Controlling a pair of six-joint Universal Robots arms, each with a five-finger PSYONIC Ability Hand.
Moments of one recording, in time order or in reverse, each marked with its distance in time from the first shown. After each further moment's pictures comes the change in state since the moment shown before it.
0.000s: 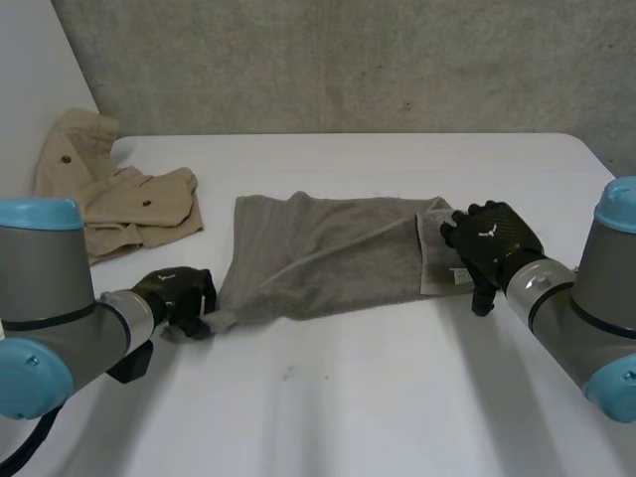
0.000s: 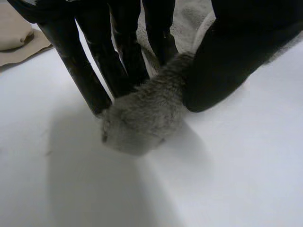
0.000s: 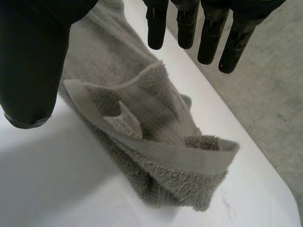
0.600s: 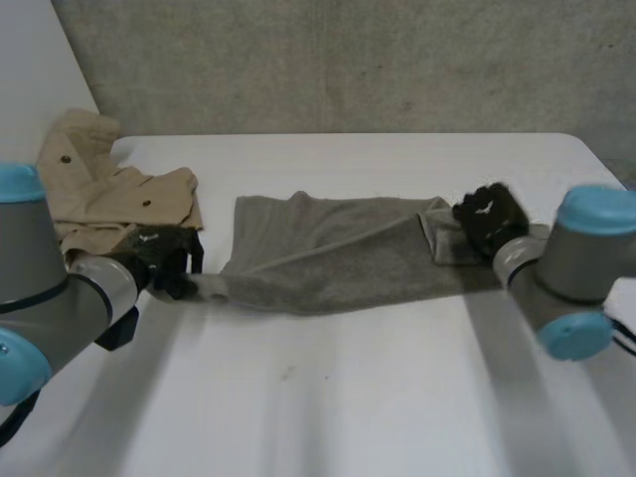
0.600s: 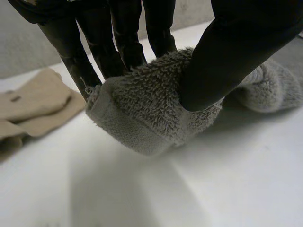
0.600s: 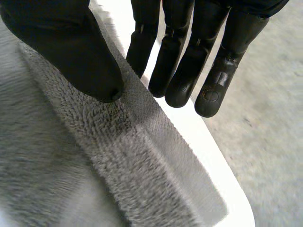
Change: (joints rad) left arm 0.012 0.138 0.023 0.015 -0.011 0.001; right arm -0.072 0.341 -0.272 -0.210 -0.016 -0.096; left_hand 0.007 0.078 0.077 0.079 0.047; right_hand 0.753 0.923 0.939 0.928 0.908
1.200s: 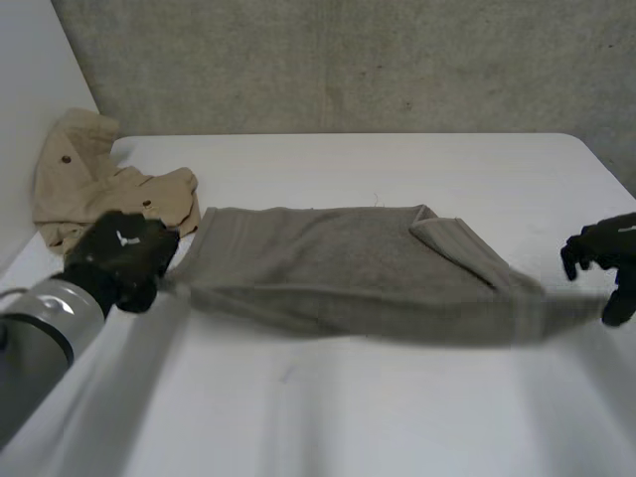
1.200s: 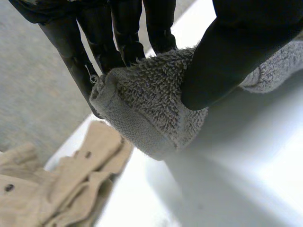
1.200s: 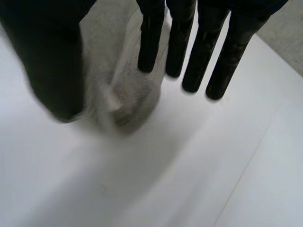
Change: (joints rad) left arm 0.007 0.308 -0.296 0.140 0.004 0.478; right arm -0.446 -0.396 0.057 0.923 -0.334 -0.153; left_hand 0.000 0.002 0.003 0.000 0.000; right_hand -0.456 -0.568 -0.563 -0.569 -0.534
